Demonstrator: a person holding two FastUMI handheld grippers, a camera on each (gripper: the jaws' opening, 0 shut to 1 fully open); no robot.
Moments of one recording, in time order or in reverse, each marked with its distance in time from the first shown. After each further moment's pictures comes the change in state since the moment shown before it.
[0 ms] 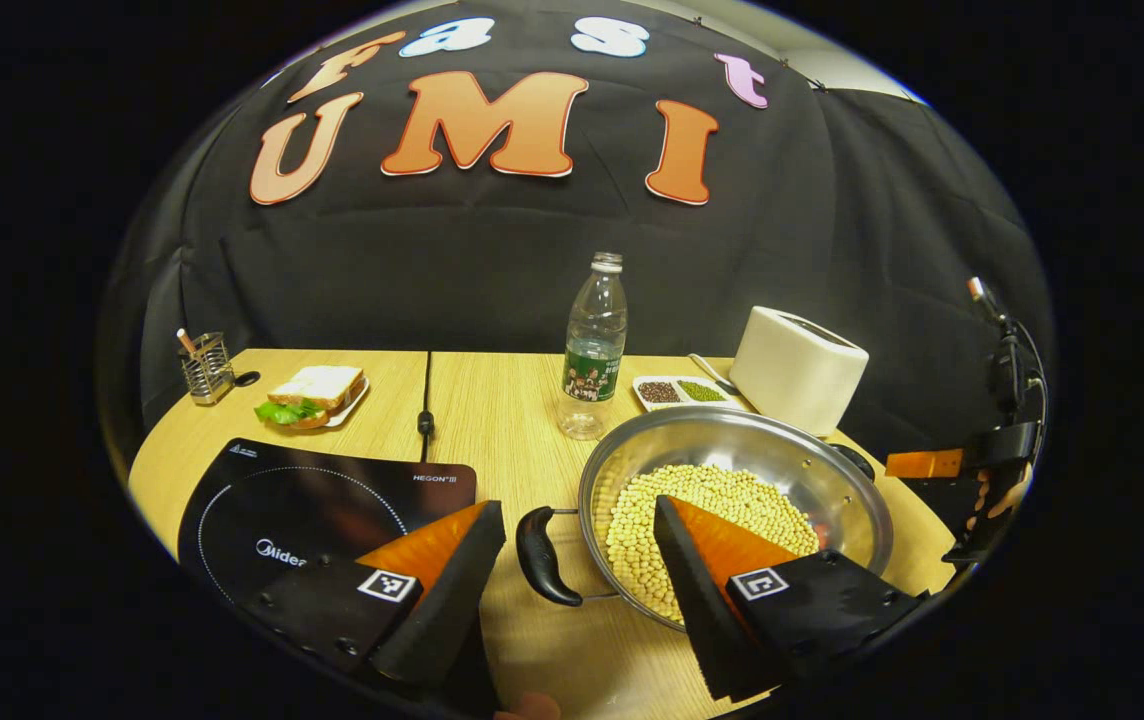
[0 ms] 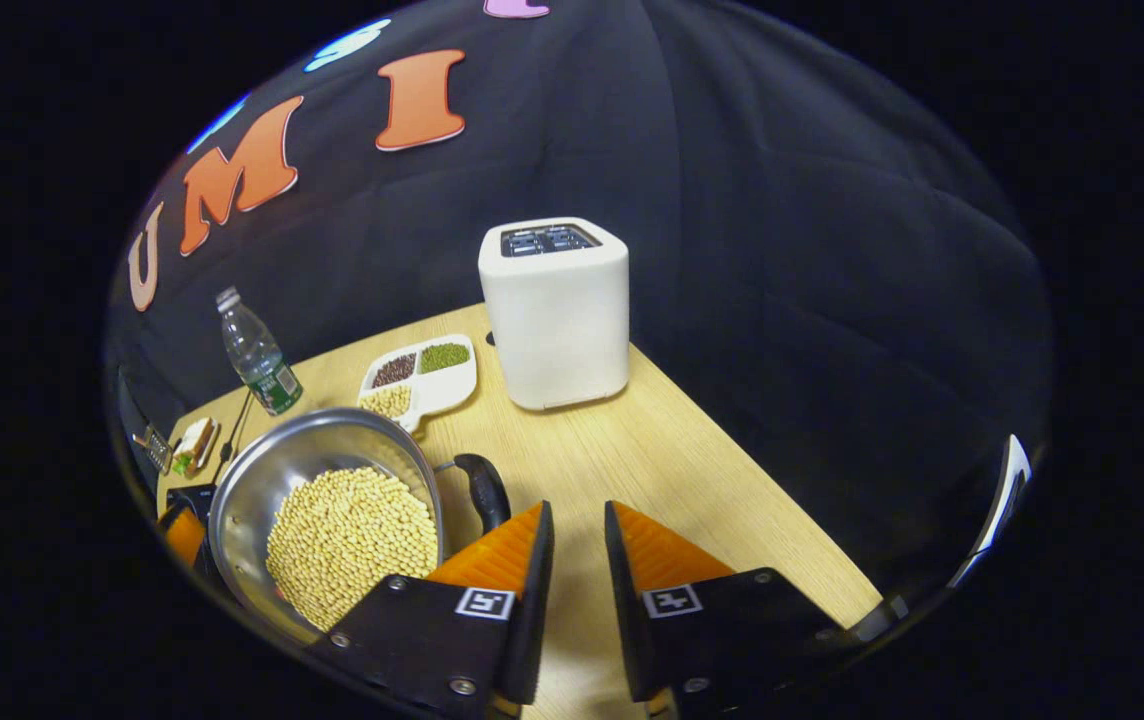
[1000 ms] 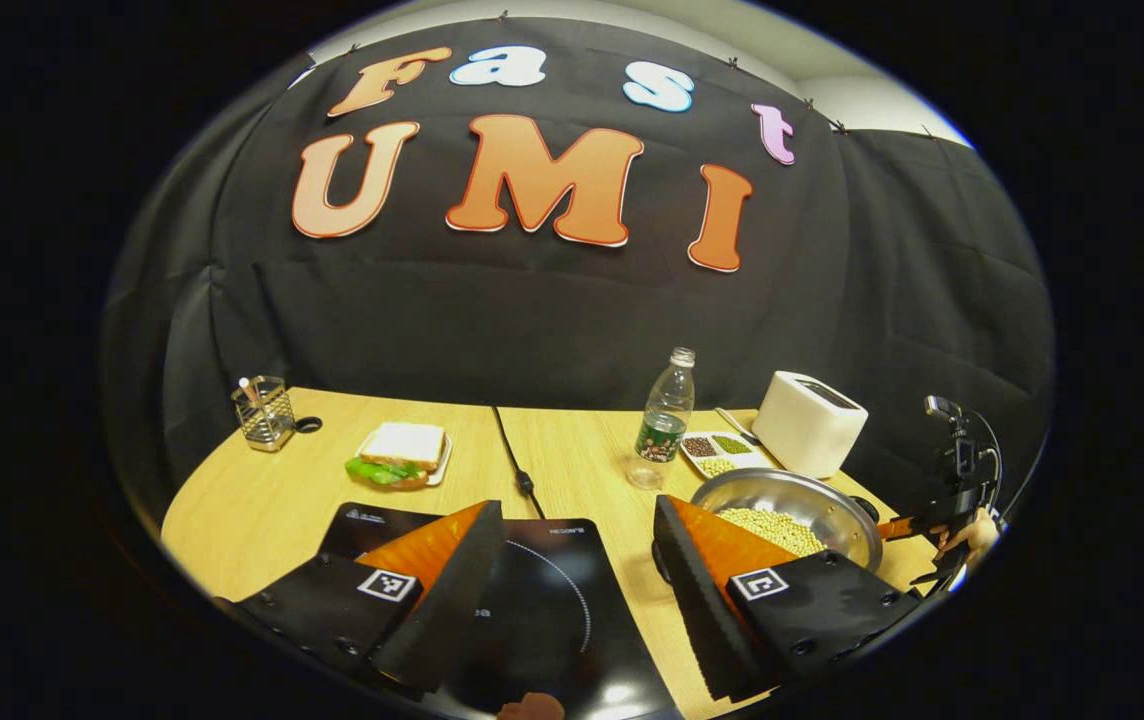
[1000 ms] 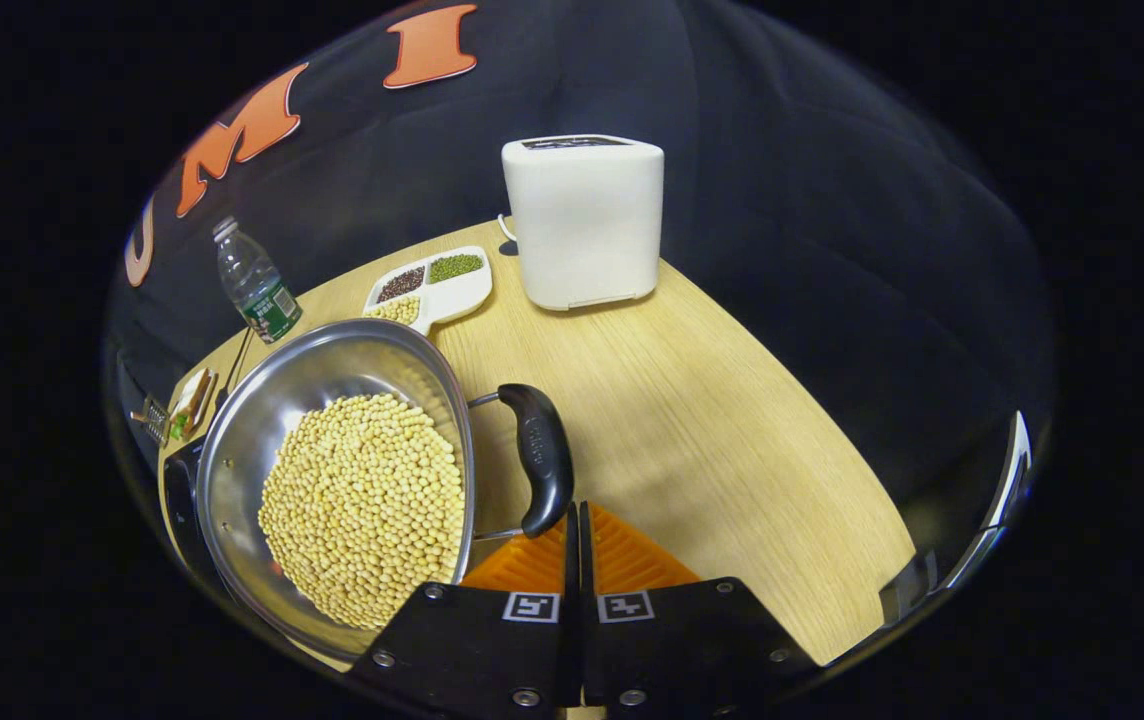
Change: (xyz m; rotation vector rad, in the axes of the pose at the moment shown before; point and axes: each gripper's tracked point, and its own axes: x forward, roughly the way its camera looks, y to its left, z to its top) left arm -0.078 0.094 0.069 -0.033 -0.103 -0.002; right arm 0.008 0.014 -0.072 -0.037 0.254 -0.019
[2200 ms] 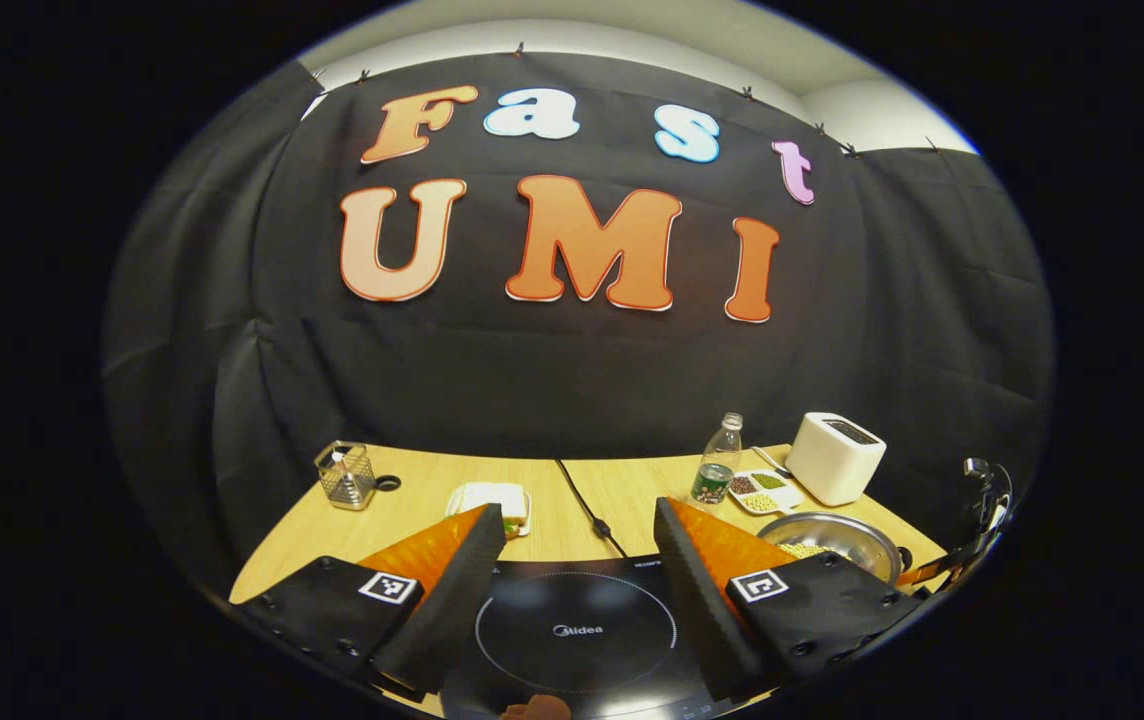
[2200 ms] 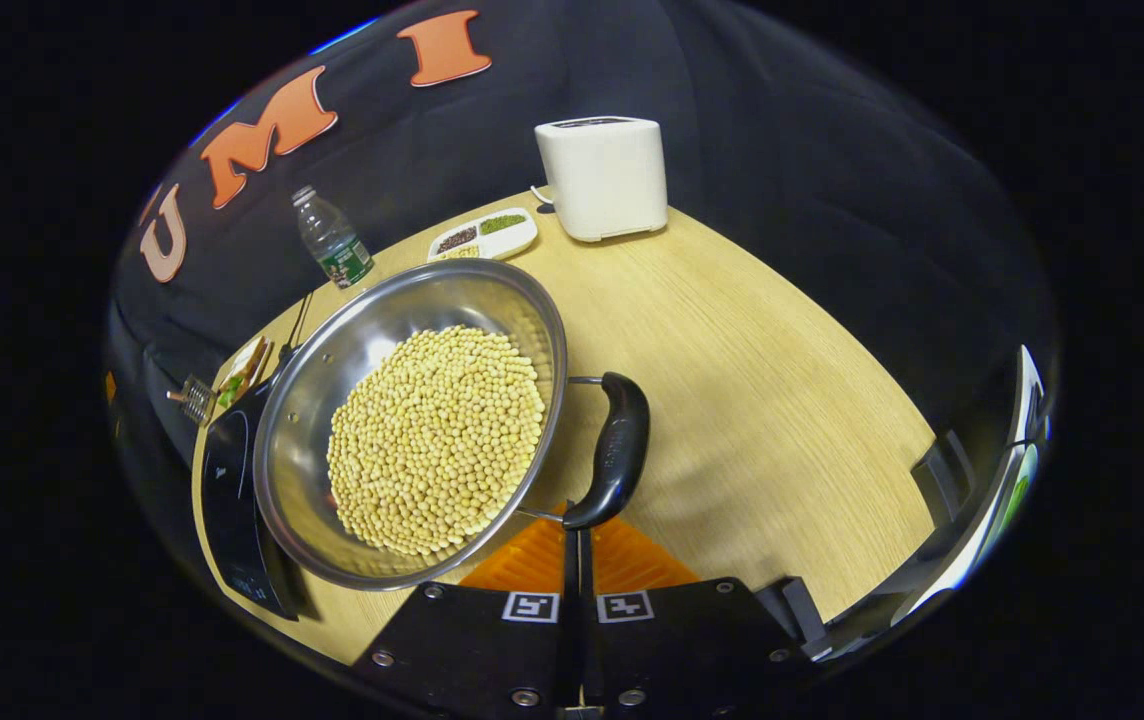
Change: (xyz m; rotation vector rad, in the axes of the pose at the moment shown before) left arm -0.062 0.081 0.085 0.004 -0.107 0.073; right arm -0.070 0.022 -0.080 0.073 0.072 0.105
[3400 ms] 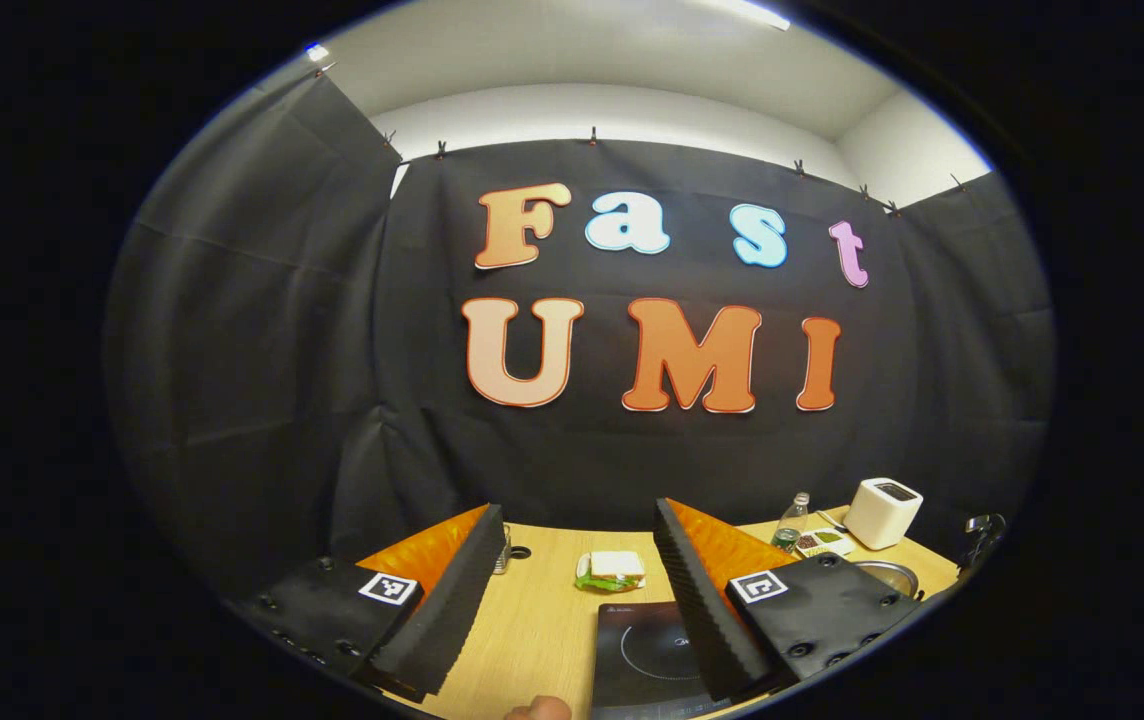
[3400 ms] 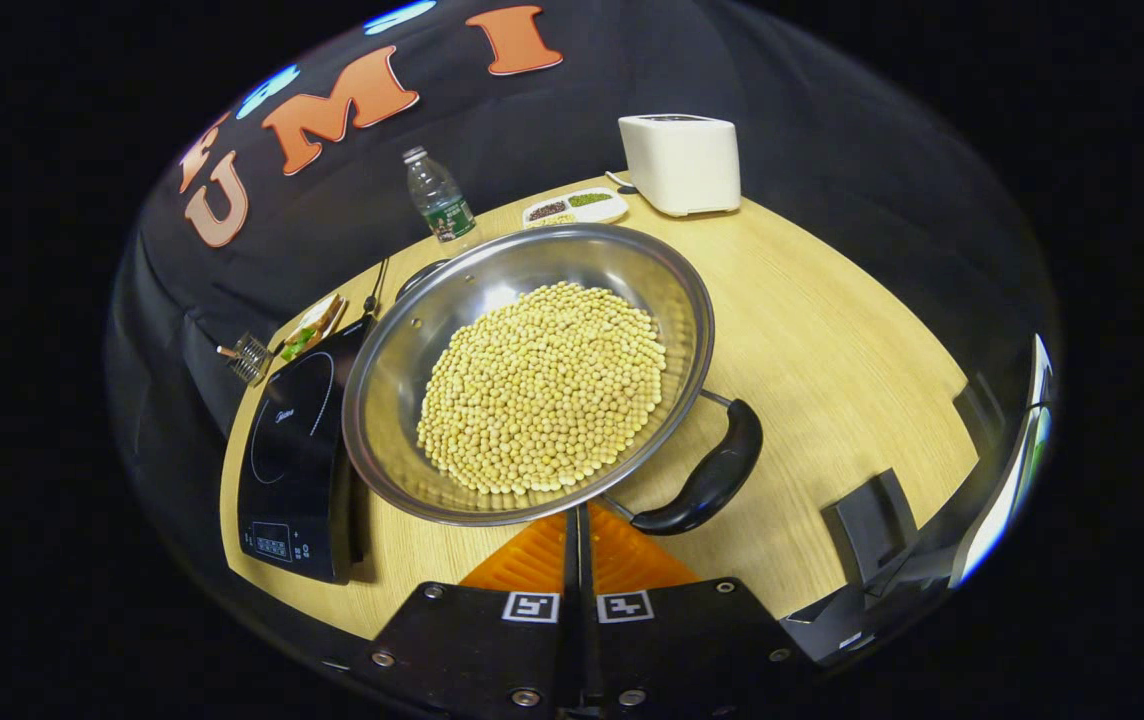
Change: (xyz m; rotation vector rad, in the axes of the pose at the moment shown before) left arm -0.144 0.124 0.127 0.056 -0.244 0.200; right arm -0.036 0.075 -0.064 -0.060 0.008 0.141
